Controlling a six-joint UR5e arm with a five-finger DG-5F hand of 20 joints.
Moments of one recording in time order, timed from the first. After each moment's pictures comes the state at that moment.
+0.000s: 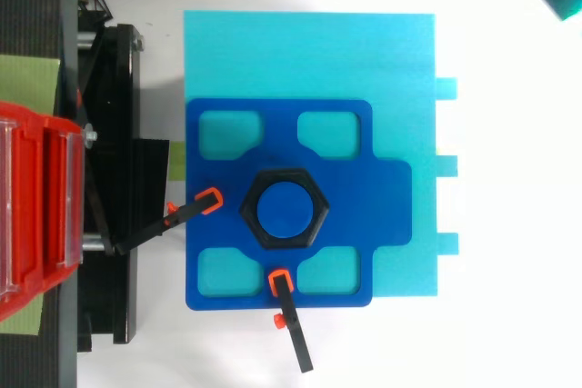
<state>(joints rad) -0.03 -1.78 -1.35 -3.18 -1.81 -1.56</state>
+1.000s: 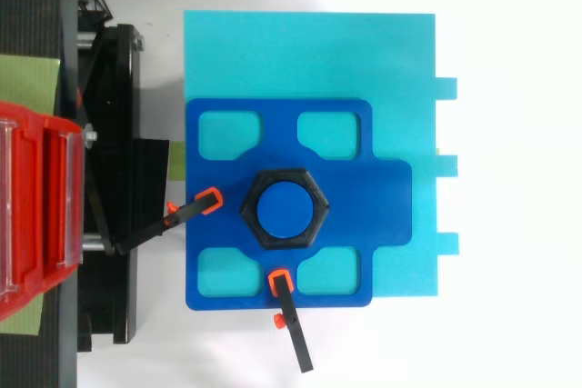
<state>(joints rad) 0.07 -1.71 -1.76 -2.85 -1.28 -0.79</state>
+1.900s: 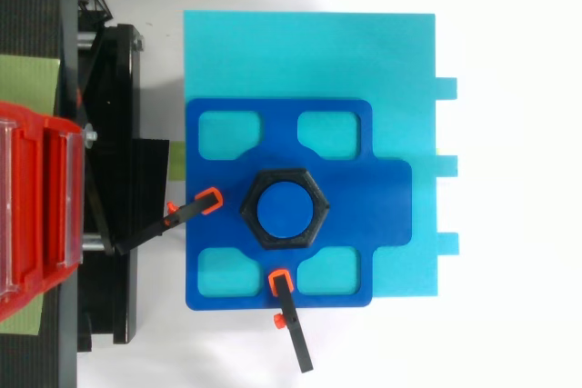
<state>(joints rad) 0.07 -1.71 -1.76 -2.85 -1.27 -0.53</state>
